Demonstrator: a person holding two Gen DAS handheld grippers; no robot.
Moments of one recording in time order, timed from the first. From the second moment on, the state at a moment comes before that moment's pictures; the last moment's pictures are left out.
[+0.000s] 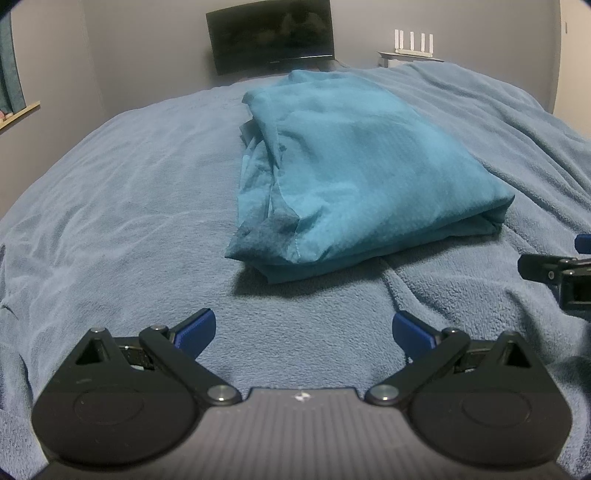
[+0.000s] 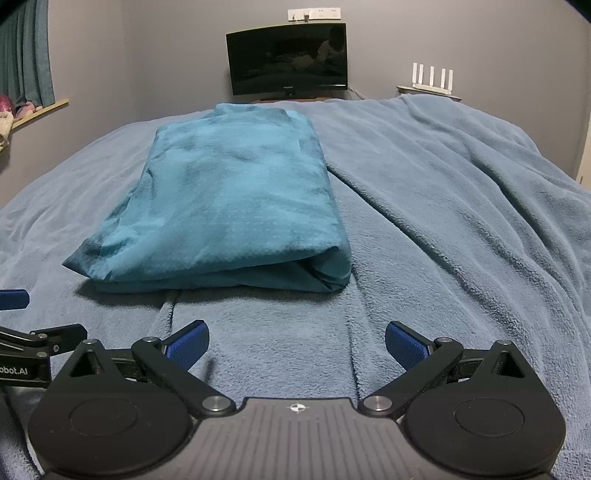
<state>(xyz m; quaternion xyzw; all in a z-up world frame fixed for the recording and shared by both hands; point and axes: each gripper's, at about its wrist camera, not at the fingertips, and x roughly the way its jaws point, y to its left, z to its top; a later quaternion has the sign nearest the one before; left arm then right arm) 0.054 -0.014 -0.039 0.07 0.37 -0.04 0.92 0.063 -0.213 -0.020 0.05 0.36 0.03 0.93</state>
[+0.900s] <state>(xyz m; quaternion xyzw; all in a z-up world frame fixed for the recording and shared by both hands) 0.057 -0.016 -0.042 0.07 0.38 -0.05 0.92 0.069 -0.210 -0.026 0.04 0.37 0.04 0.93</state>
